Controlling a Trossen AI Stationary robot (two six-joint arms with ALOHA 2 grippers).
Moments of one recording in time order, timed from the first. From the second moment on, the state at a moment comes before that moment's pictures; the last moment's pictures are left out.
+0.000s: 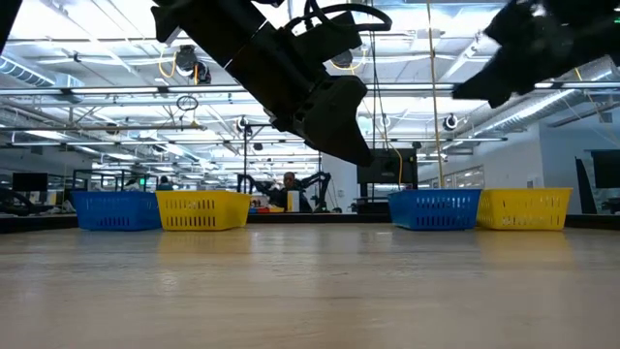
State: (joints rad) left arm -0.28 1.97 1.23 0.00 -0.67 -0.10; right arm -0.23 0.50 0.37 -0.17 -0.03 -0.02
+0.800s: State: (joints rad) left arm -0.28 1.97 1.23 0.00 -0.67 -0.11; right arm -0.23 0.18 0.07 0.11 -0.55 0.15
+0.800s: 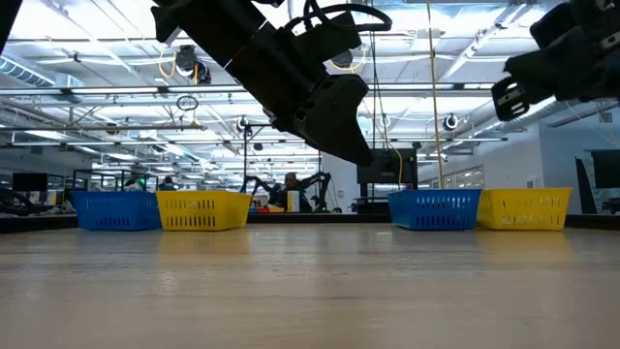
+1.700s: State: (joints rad) left arm -0.28 1.97 1.23 -0.01 -0.67 -0.13; right arm -0.07 0.18 0.06 0.09 -0.16 0.17
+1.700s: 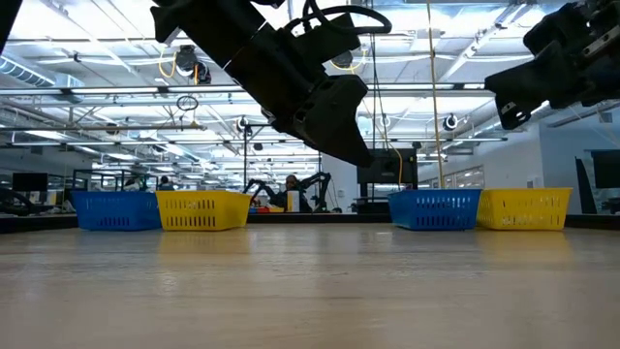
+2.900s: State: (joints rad) left arm -0.31 1.86 1.20 -0.13 -0.74 -0.15; right arm -0.02 0.18 0.02 0.08 -0.10 0.14
